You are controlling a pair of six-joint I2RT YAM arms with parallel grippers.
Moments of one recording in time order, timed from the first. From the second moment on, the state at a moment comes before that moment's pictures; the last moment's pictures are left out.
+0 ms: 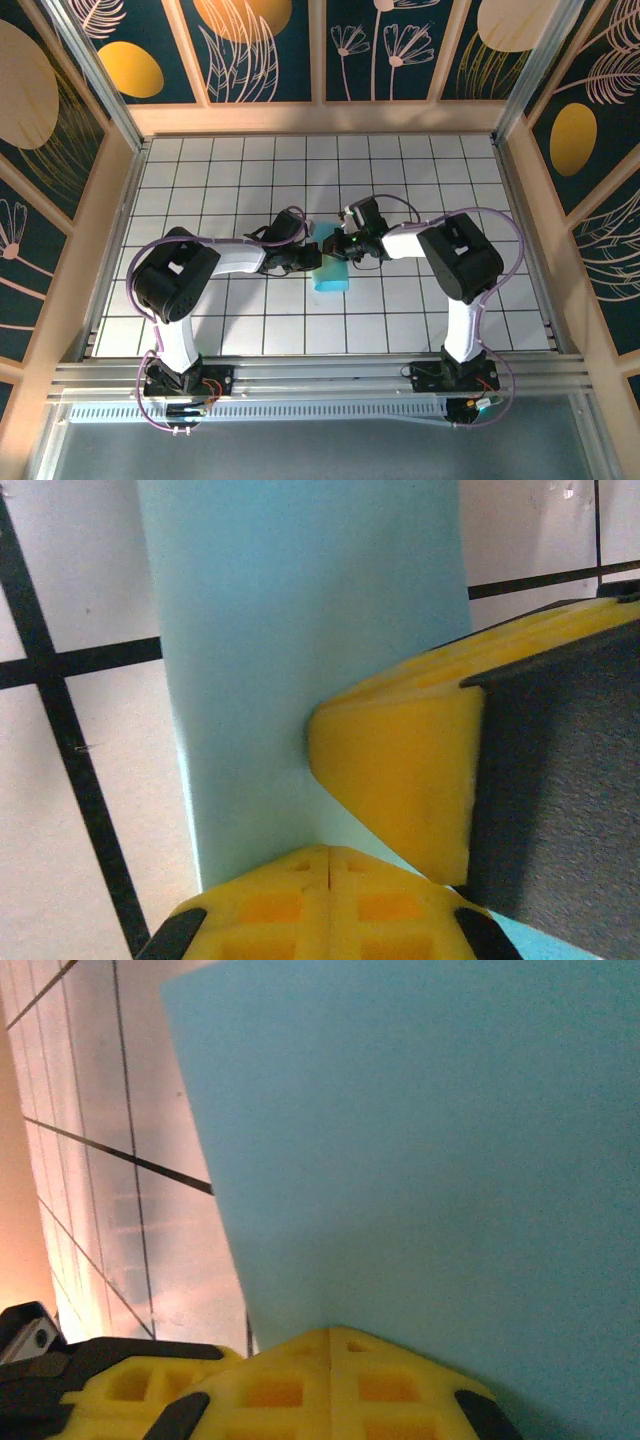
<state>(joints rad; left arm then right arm) -0.65 1.86 0.91 0.02 0.35 -0.67 0.56 1.94 0.94 0.14 -0.57 0.77</state>
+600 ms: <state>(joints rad) -0.69 1.74 0.72 0.11 0.33 -0.66 0.56 1.94 0.94 0.13 -0.56 0.79</state>
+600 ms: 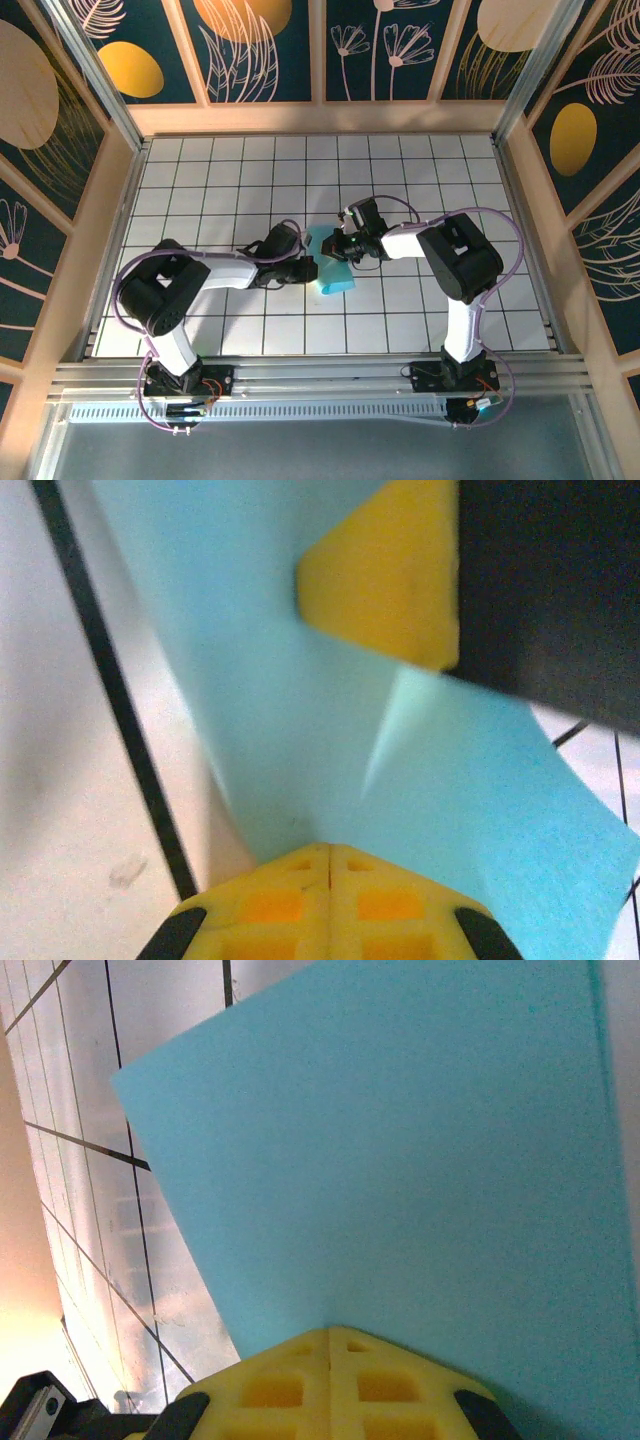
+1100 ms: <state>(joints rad) -0.69 1.62 0.71 -0.01 0.33 -0.73 0.56 1.94 0.93 0.14 -0.55 0.81</state>
